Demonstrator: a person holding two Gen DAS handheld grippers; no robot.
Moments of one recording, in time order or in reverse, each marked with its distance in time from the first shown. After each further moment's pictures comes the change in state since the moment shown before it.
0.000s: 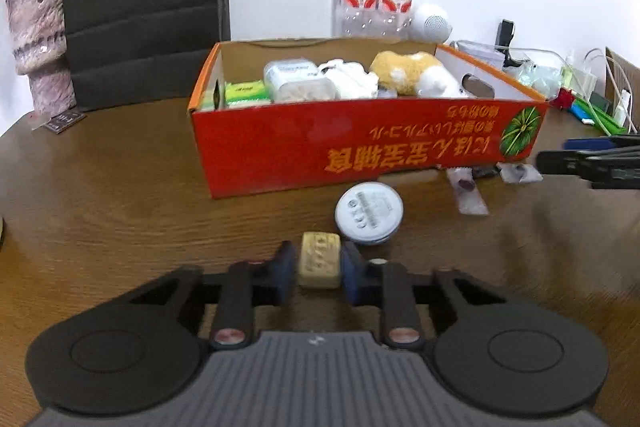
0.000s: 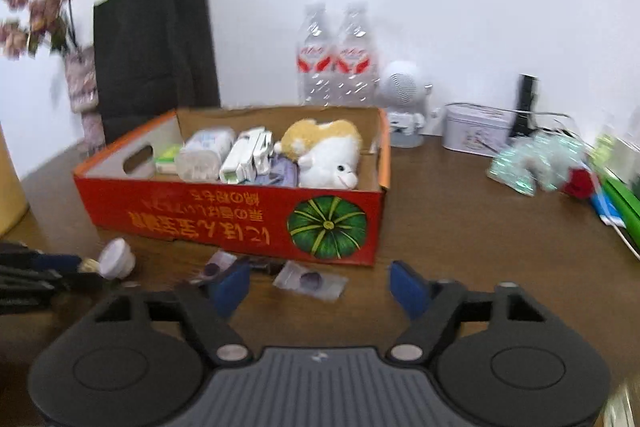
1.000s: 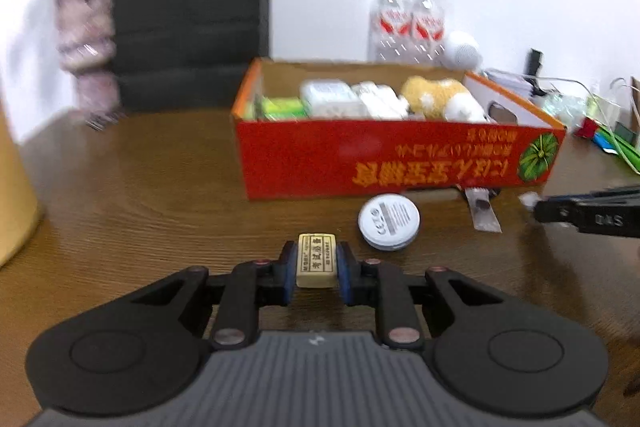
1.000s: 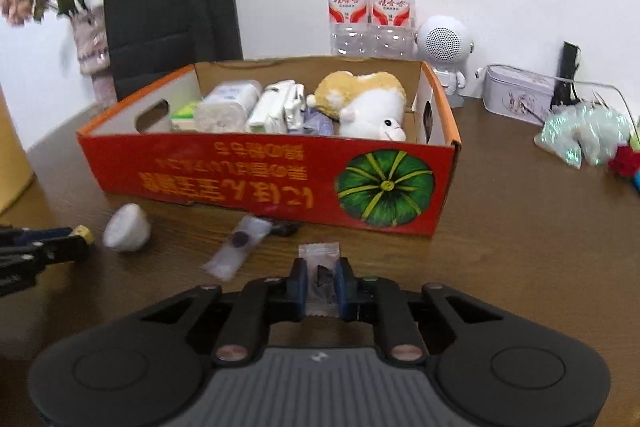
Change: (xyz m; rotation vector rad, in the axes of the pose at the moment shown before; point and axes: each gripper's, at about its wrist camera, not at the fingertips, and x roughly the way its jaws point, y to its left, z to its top) left arm -0.035 -0.013 -0.012 -0.070 -0.102 0.131; right arm 0.009 0.024 -0.012 0.046 0.061 0.043
